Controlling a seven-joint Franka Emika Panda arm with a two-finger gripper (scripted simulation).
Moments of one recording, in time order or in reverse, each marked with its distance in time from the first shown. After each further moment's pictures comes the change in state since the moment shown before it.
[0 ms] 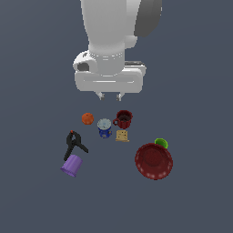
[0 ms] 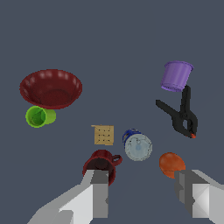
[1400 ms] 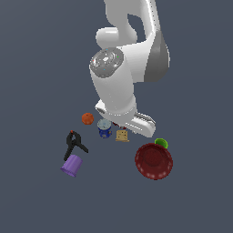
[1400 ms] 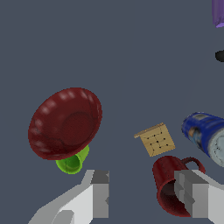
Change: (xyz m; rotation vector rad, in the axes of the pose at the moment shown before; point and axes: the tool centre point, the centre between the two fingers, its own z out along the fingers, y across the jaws) arm 0.052 -0.069 0.107 0.180 -0.159 0.505
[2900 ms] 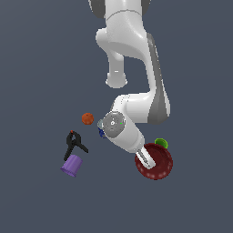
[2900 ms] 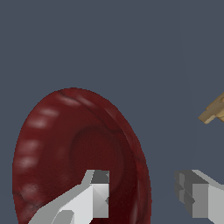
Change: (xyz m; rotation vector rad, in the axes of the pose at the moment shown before) arm 0.013 -0.050 0.133 0.084 -0.201 0.531
